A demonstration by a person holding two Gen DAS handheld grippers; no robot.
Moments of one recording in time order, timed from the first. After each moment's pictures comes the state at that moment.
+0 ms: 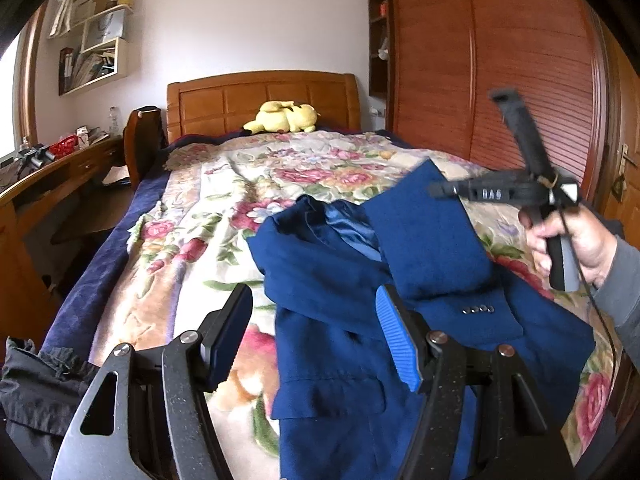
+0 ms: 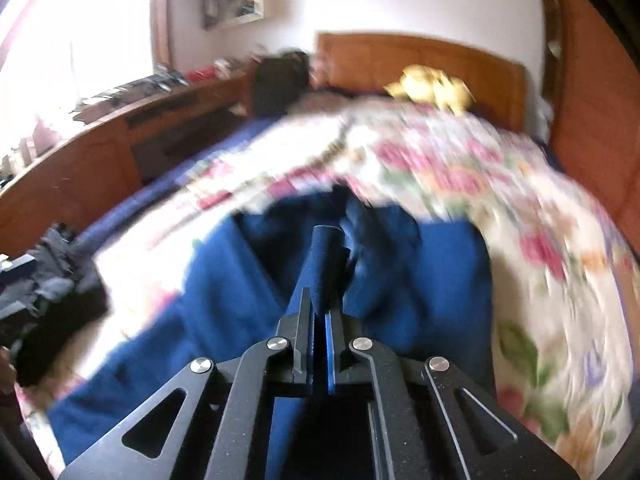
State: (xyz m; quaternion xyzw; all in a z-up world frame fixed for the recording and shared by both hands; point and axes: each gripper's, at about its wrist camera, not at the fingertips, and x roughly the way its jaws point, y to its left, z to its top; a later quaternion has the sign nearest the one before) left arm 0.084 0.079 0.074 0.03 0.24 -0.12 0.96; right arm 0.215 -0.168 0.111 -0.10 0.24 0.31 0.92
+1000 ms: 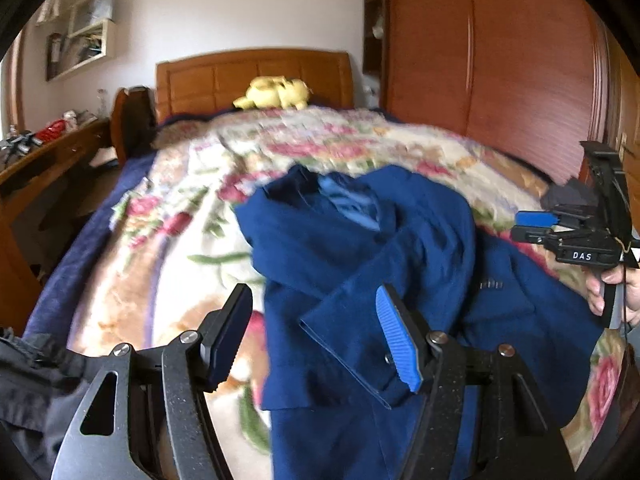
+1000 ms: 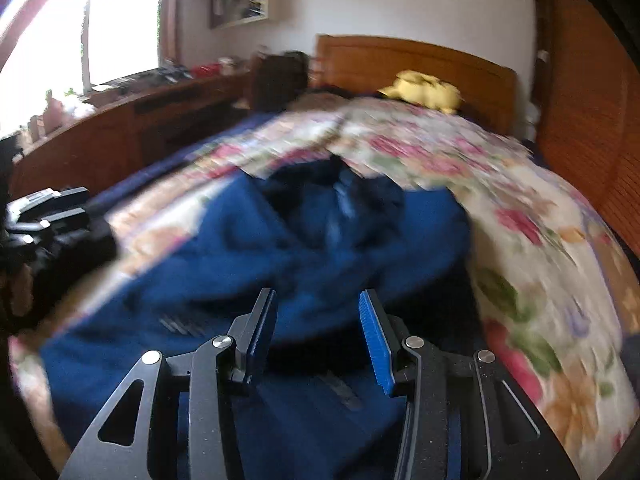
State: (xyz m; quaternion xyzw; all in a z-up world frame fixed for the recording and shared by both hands) left arm 0.110 0.067 0.028 0.04 0.29 -0.14 0.94; right arm 0.126 -0.232 0.056 -0.11 0.26 0.24 0.93
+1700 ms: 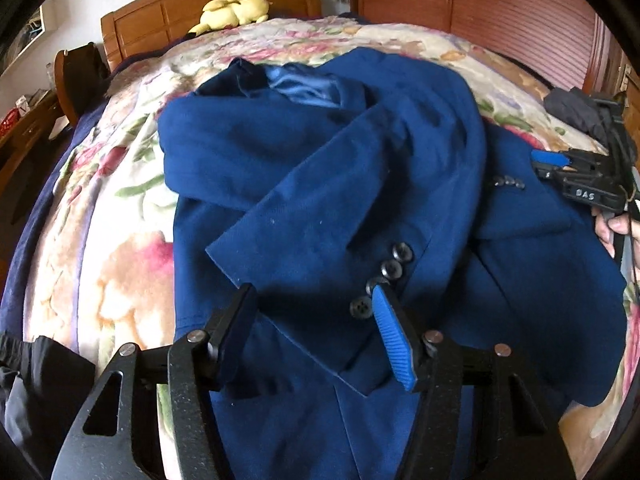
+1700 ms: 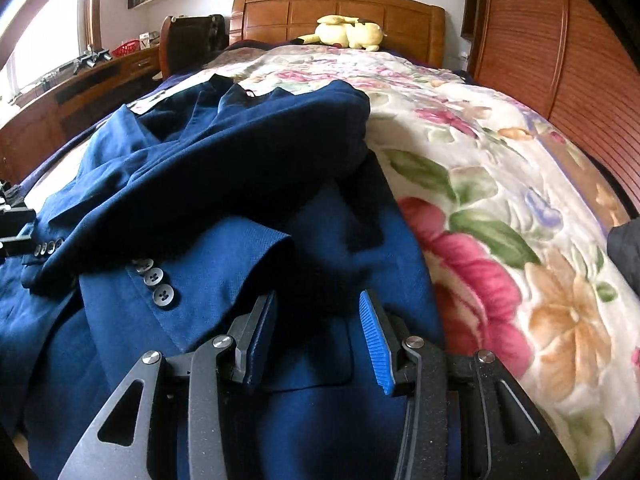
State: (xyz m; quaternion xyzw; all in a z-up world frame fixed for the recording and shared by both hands) left arm 0.142 0.006 -0.045 0.11 0.43 -0.16 0.88; right arm 0.160 -0.266 -0.015 -0.08 0.32 0.15 0.93
